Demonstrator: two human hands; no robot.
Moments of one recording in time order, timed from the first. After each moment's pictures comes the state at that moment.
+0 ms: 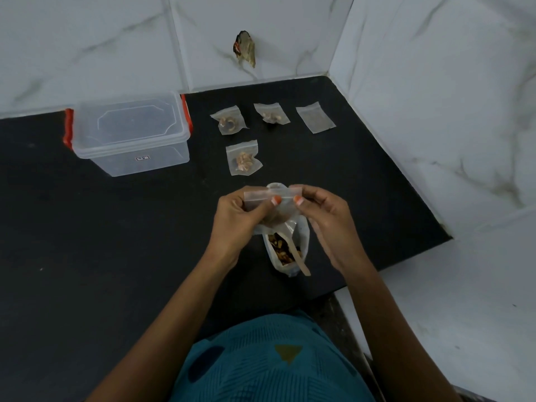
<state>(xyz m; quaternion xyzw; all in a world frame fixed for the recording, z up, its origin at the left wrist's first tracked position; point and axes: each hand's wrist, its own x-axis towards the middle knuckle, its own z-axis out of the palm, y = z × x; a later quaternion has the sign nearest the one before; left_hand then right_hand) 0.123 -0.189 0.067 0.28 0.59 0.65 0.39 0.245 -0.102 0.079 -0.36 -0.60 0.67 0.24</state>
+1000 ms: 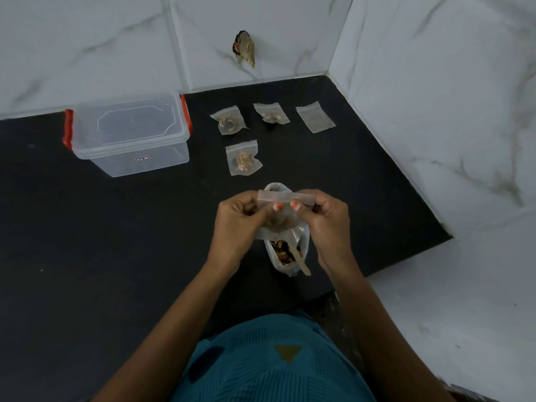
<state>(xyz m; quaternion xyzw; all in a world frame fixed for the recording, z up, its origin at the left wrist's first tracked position) 0.130 -0.193 0.068 0.30 0.60 0.65 0.36 0.237 -0.111 0.073 -0.38 -0.64 0.58 0.32</state>
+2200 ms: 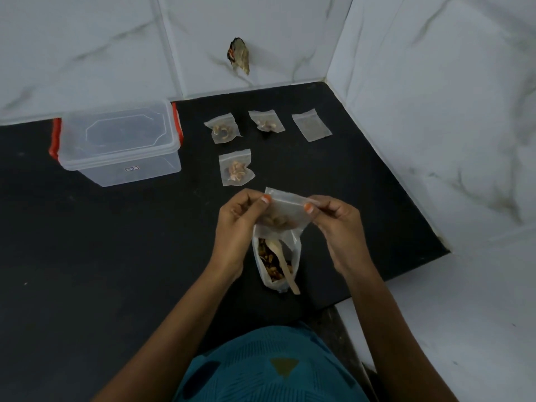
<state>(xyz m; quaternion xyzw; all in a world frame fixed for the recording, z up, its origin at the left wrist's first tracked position) 0.132 -0.163 0.064 0.25 0.60 0.66 0.38 0.257 -0.067 0.070 -0.40 -0.56 0.67 0.28</state>
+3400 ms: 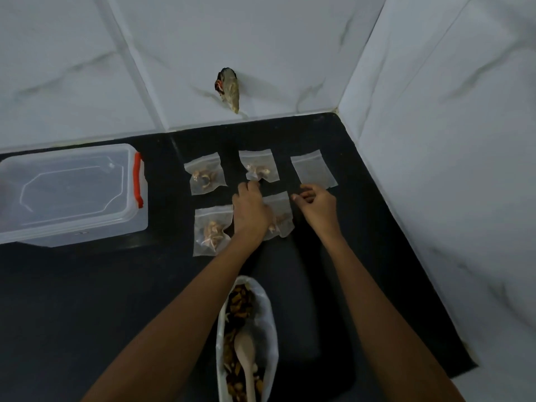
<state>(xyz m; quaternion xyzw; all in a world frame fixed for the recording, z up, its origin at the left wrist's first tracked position) 0.050 0.054 -0.005 0.30 0.89 0.30 0.19 0.142 0.149 -0.018 -0.49 -0.74 0.44 0.16</state>
